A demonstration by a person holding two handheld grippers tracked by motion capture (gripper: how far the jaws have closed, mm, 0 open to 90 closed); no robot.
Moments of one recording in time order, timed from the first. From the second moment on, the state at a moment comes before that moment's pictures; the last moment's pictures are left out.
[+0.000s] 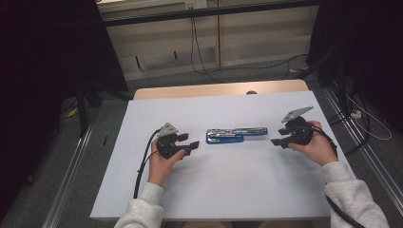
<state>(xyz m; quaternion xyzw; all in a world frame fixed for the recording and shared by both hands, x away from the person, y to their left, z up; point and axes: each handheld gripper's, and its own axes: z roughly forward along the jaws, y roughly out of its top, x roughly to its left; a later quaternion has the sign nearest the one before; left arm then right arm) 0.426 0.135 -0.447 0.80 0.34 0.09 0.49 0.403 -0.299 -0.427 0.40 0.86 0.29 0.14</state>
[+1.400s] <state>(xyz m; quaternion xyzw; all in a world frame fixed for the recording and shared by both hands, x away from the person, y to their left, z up) 0.460 0.089 -0.469 0.84 0.33 0.07 0.42 0.424 -0.275 -0.448 0.41 0.86 0.28 0.15</state>
